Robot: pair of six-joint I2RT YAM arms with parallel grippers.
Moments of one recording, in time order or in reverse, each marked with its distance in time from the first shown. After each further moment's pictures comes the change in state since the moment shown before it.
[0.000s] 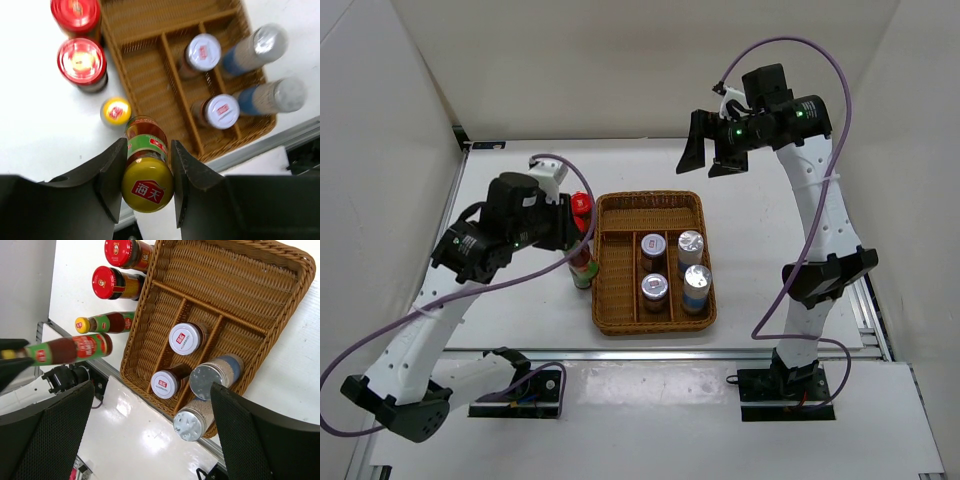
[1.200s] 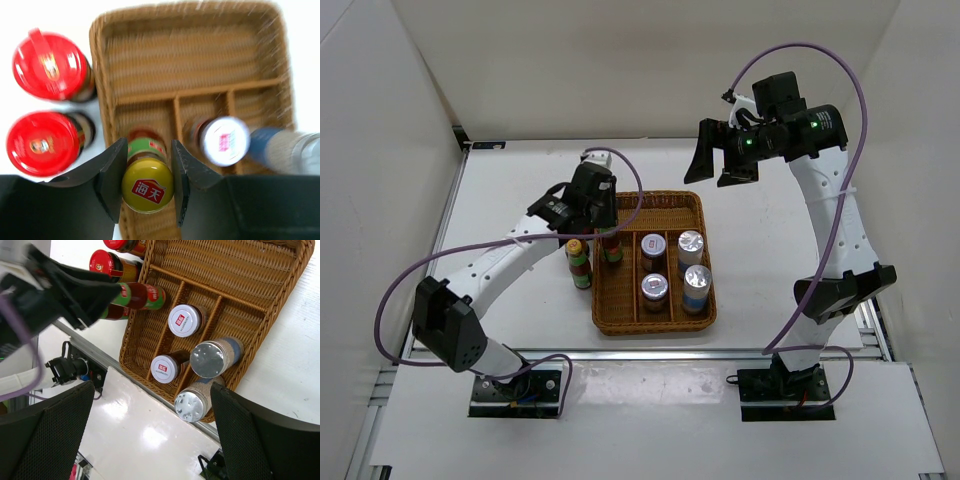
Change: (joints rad) left arm -0.086 0.420 -0.037 0.419 -0.254 -0.161; right arm -0.002 -0.134 -0.142 0.000 0.022 0.000
